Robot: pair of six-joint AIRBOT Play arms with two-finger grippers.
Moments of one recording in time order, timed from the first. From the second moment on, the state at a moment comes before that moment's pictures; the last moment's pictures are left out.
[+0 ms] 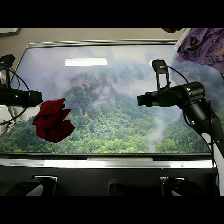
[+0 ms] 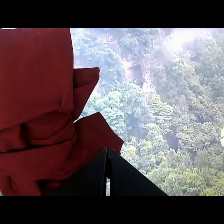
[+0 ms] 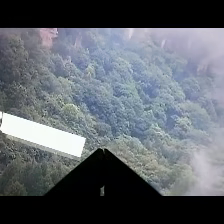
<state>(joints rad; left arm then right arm) -0.04 -1.05 1.32 1.42 -1.34 -1.60 0.33 -1.16 1.21 1.63 -1.02 -1.46</state>
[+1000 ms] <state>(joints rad) 0.04 -1.06 1.12 1.58 -1.37 -1.77 0.33 -1.16 1.21 1.63 -1.02 -1.46</state>
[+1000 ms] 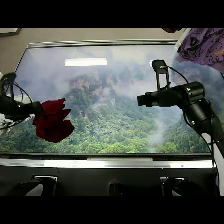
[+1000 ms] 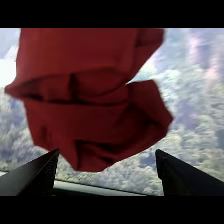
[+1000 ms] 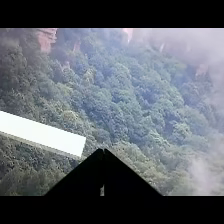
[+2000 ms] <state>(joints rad) -0.30 -1.16 0.85 1.03 -0.74 -1.75 0.33 -1.11 1.22 1.45 -1.19 -1.49</state>
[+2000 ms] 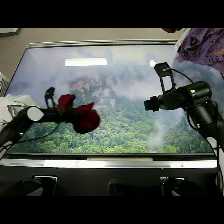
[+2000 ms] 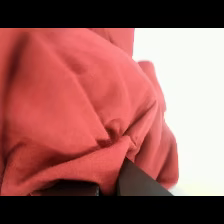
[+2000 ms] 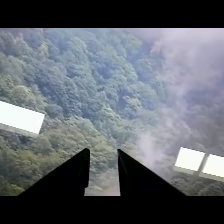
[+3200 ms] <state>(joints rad) 0.02 -1.09 0.88 0.89 -0.75 -1.64 -0.12 -1.25 0.77 2.26 -1.08 -1.71</state>
